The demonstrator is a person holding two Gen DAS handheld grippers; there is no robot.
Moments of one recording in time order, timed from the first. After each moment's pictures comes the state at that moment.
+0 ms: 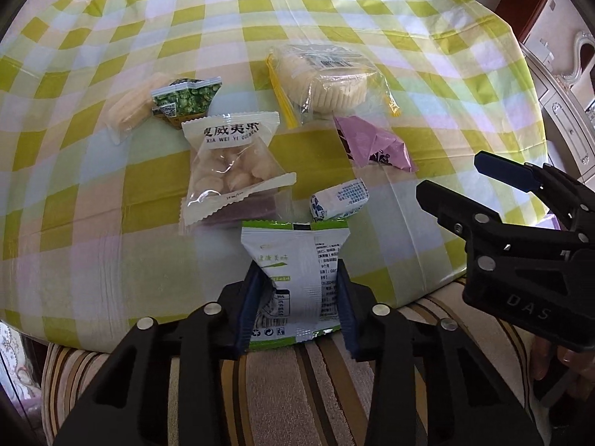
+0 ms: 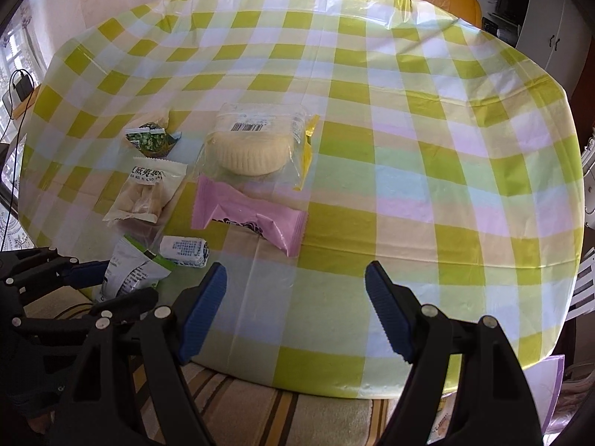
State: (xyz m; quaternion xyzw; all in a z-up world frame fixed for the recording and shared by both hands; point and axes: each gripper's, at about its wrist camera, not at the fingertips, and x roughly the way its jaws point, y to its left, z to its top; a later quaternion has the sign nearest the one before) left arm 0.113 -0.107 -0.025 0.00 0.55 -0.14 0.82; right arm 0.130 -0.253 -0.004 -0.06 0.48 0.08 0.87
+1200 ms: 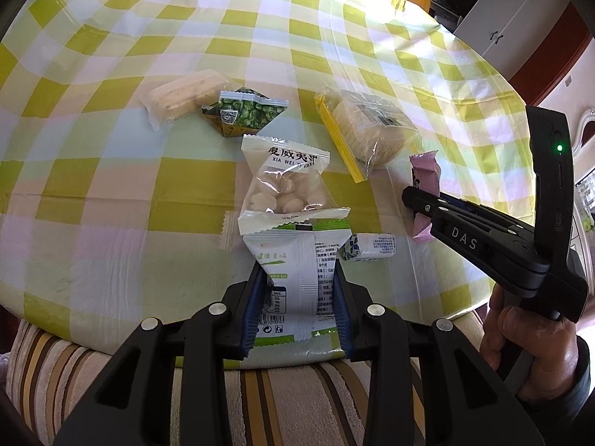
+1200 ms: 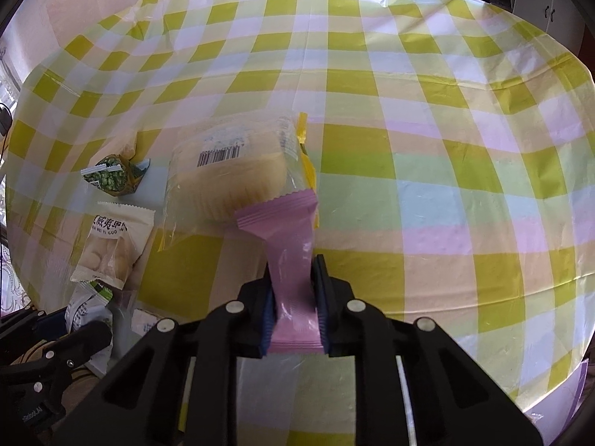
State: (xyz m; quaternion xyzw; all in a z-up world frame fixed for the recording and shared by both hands) left arm 0.119 -0.069 -0.018 -0.11 0.52 -0.12 0.84; right arm 0.183 -0.253 -0.026 -0.01 0.50 0.07 0.87
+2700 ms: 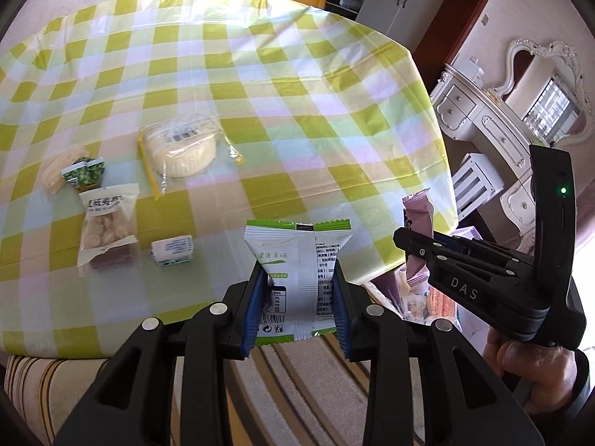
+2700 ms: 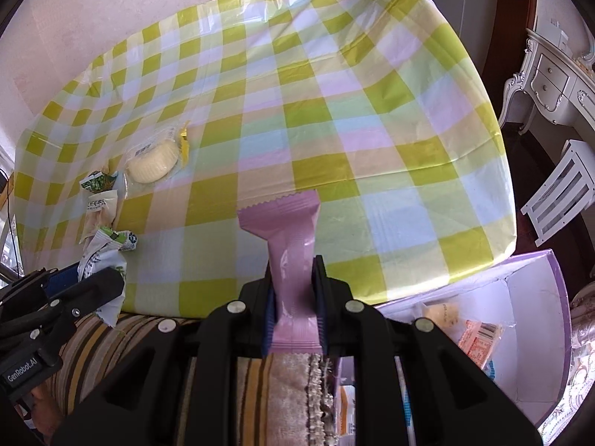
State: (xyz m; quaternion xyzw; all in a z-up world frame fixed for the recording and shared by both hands) left arm 0.077 -0.190 0.028 -0.03 0.47 -0.26 0.84; right arm 0.065 -0.380 0.010 0.08 0.48 -0.02 0.87
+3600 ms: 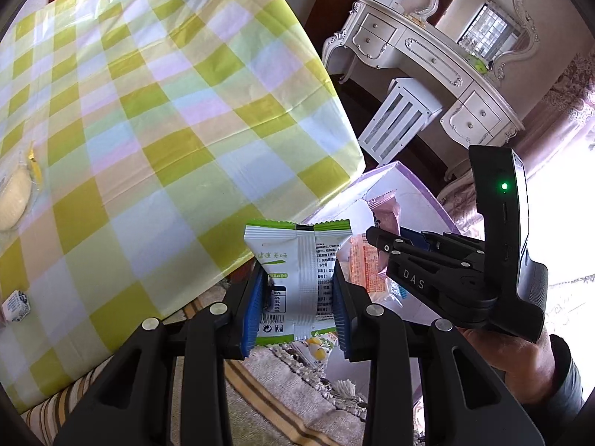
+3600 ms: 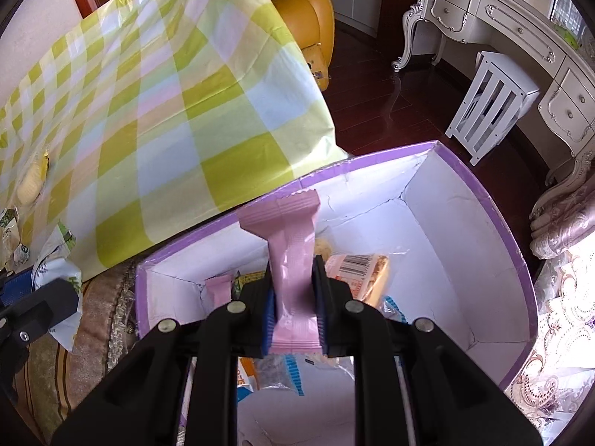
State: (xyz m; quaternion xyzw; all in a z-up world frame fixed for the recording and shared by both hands) left arm 0.058 -0.342 0.007 0.05 0.51 -0.40 0.76; right arm 0.003 -0.511 -0.039 0.15 0.52 -0.18 0.82
